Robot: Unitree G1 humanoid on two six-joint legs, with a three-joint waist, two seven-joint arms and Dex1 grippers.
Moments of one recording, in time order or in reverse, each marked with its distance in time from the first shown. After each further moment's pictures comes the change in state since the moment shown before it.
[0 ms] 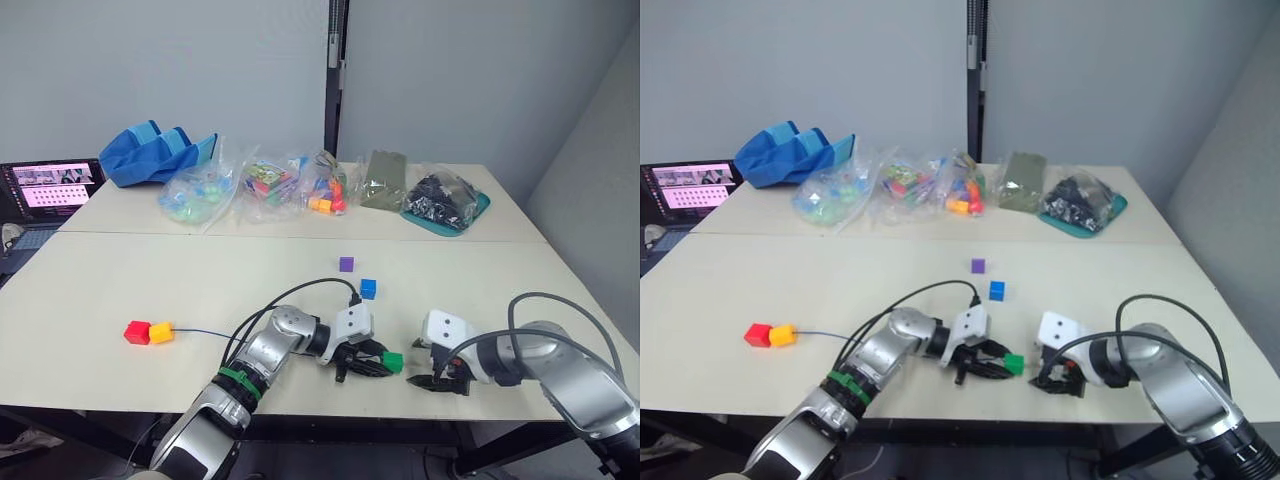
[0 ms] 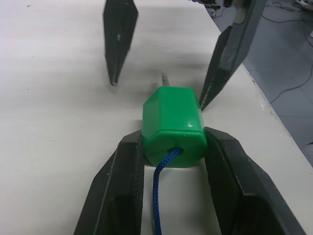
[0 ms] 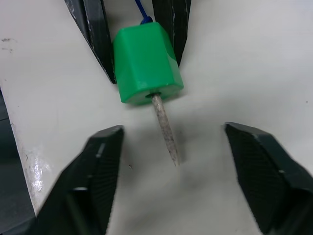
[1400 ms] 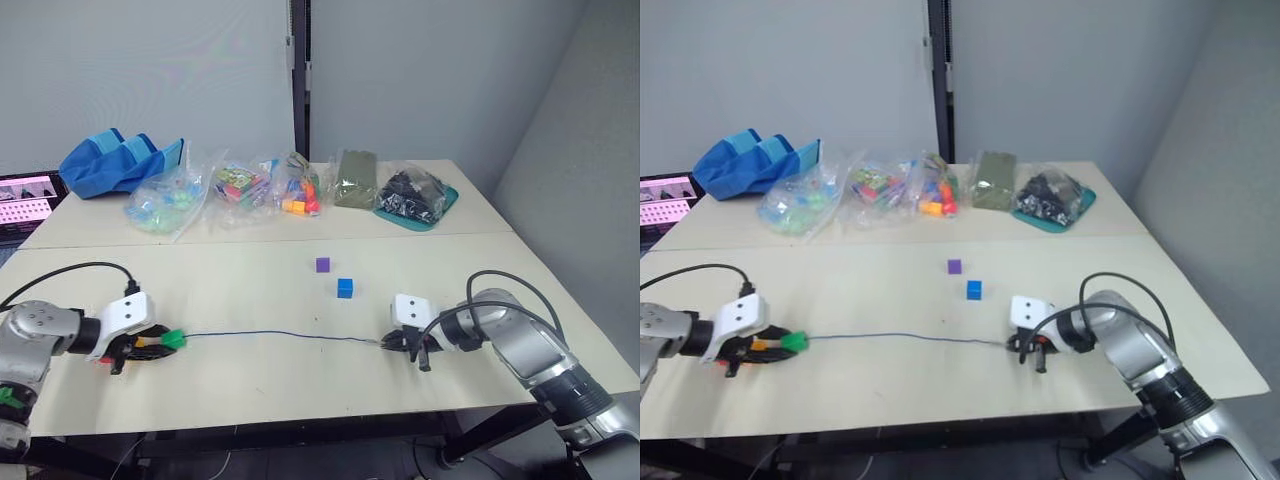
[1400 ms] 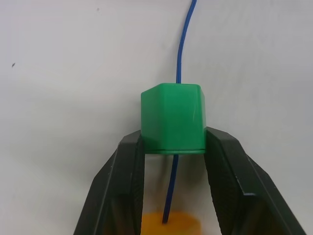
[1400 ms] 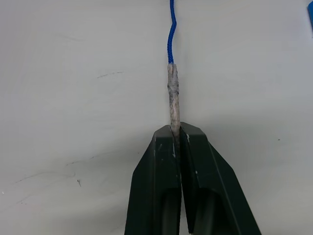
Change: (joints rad) left arm 0.286 0.897 0.374 0.157 -0.060 -0.287 -0.123; right arm -0.292 0.135 0.169 0.358 -0.112 -0.257 0.160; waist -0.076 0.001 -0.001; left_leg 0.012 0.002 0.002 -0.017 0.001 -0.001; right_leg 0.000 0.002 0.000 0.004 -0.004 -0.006
